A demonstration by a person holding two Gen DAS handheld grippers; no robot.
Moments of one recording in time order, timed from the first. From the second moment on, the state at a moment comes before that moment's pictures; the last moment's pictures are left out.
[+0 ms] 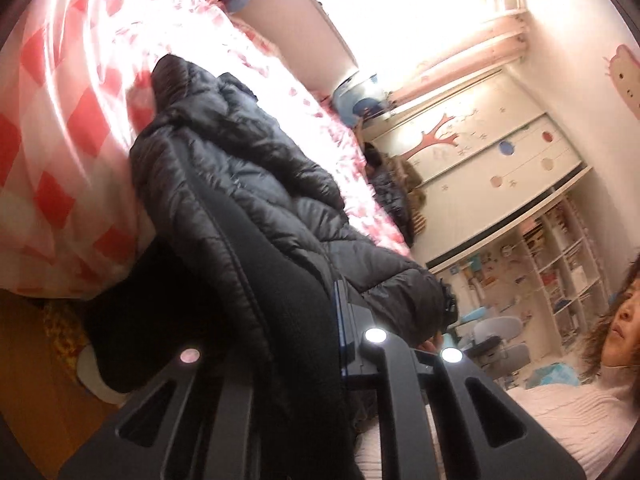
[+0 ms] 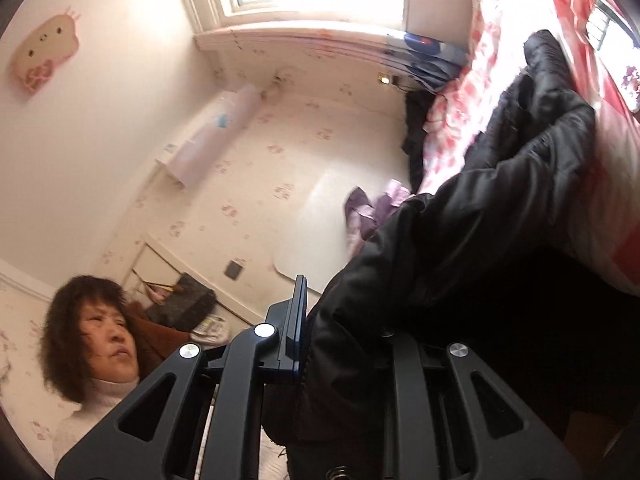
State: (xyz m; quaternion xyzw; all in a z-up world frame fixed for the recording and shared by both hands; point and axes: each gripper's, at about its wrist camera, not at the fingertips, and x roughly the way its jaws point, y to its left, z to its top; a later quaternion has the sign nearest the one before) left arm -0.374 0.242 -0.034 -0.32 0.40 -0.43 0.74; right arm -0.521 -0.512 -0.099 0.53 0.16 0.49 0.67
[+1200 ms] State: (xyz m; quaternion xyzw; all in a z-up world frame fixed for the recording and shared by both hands) left arm 0.028 0.199 -0.084 -0.47 0.39 -0.22 0.76; right arm -0.112 -0.570 -0.116 0.58 0.26 0.28 0.72
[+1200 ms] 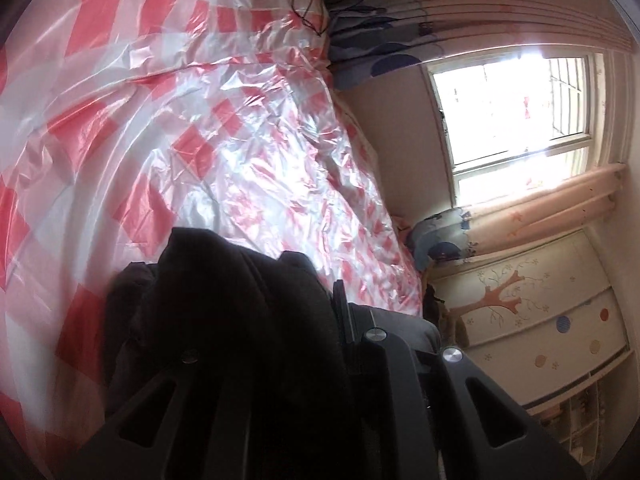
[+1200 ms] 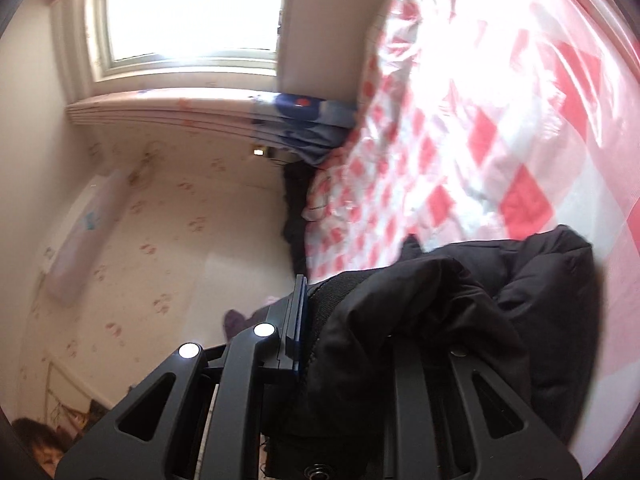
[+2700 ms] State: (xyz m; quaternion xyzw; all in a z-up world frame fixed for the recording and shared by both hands) left arm 0.113 0.016 -0.084 -0.10 0.47 -0.17 0.86; right arm 0.068 -0.374 -0.139 0.06 0.53 0.11 0.84
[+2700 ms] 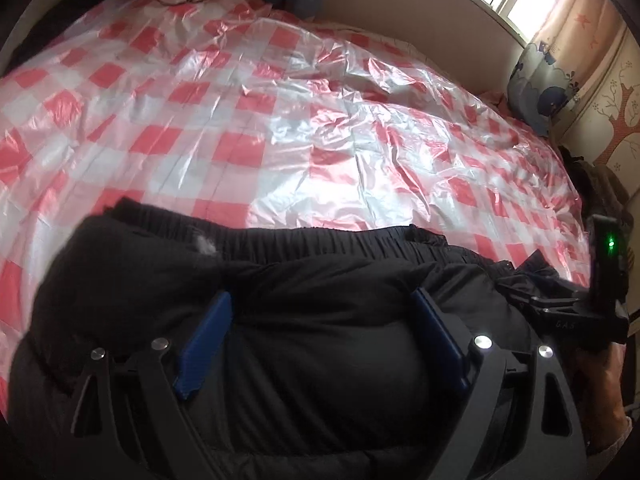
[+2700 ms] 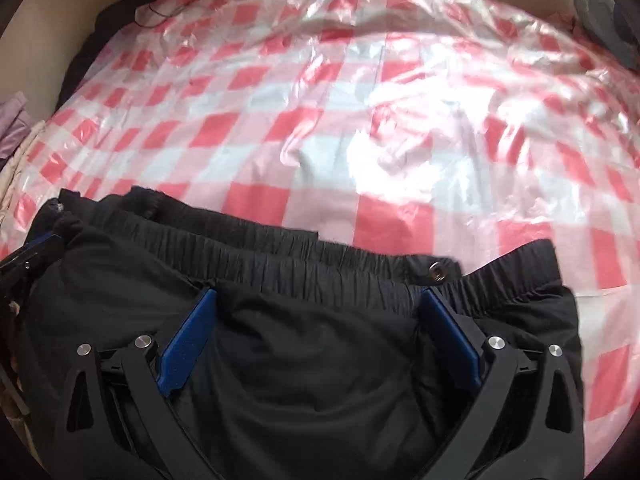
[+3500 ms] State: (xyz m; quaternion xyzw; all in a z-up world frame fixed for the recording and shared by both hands) left arm 0.029 0.083 -0.072 -0.15 0.43 -0.14 0.88; right arm -0.041 -0.471 -0.142 0.13 0.47 0.03 0.87
